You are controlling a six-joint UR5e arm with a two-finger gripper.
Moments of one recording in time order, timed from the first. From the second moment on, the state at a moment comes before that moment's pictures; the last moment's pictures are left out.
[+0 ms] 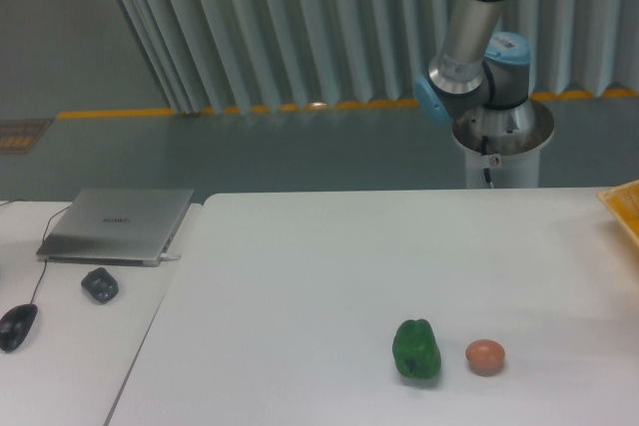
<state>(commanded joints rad) 2.68 -1.98 -1.31 -1.46 1.47 1.93</state>
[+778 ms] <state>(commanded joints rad) 2.46 -1.97 -1.47 -1.20 1.52 1.39</state>
